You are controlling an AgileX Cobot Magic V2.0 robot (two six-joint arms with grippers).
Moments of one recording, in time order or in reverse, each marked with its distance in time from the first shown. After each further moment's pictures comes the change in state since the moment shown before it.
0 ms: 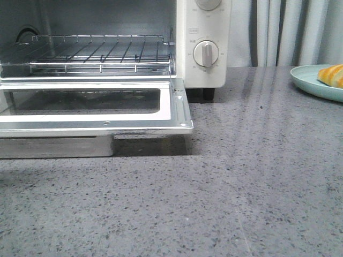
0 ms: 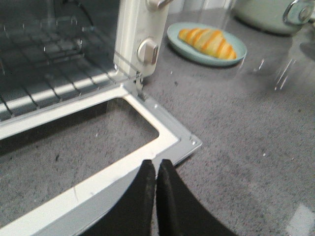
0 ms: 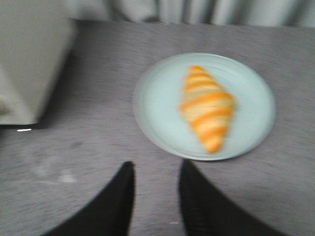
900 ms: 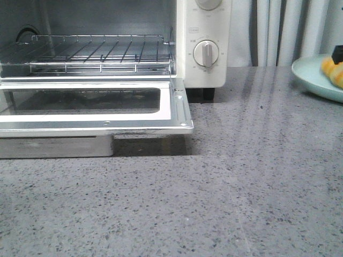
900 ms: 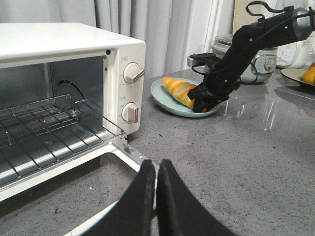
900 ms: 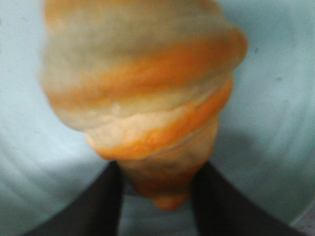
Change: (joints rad) left arm 0.000 -0.225 -0.006 0.009 0.024 0.000; right arm -0.124 0.754 -0.161 0.007 -0.109 0.127
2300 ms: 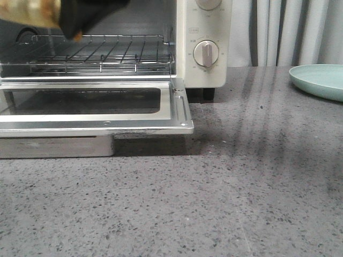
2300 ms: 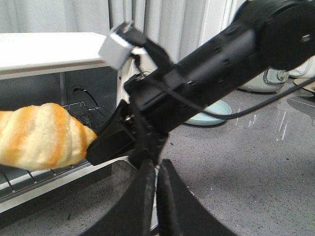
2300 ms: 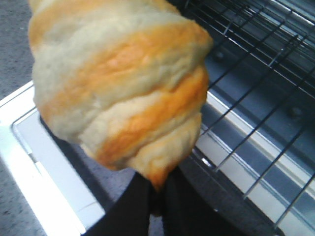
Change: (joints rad) left arm 0.000 0.000 0.000 -0.002 -0.050 0.000; right arm 0.929 0.031 -0.267 -0.019 -0.182 -0.088
